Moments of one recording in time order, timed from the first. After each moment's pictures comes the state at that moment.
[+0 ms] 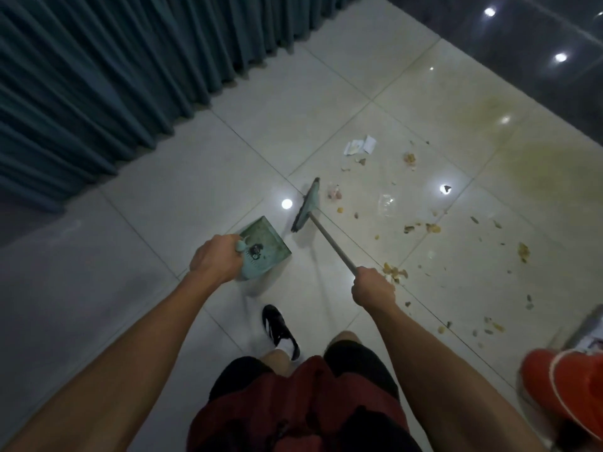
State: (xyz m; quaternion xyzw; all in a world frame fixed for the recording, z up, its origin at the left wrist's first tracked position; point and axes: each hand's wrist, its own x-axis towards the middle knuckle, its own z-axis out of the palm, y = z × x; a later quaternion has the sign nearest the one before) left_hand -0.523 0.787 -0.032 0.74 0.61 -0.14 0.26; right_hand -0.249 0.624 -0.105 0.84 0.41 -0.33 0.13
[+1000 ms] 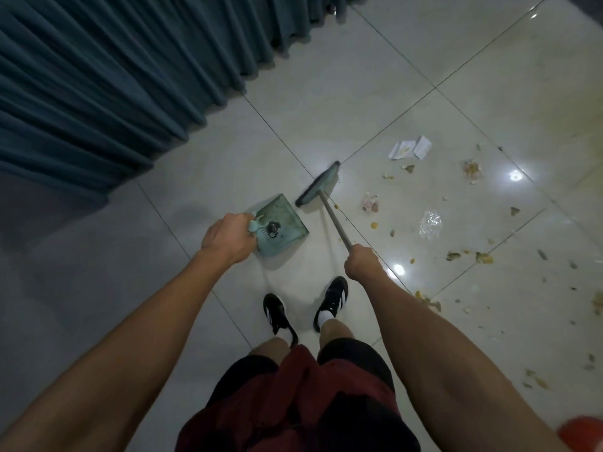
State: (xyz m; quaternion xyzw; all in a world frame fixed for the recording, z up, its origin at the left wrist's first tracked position) left_hand -0.419 1.000 -0.038 0.70 0.64 -0.19 0.24; right_hand -0.176 0.893 -0.156 0.78 0.40 -0.46 0.10
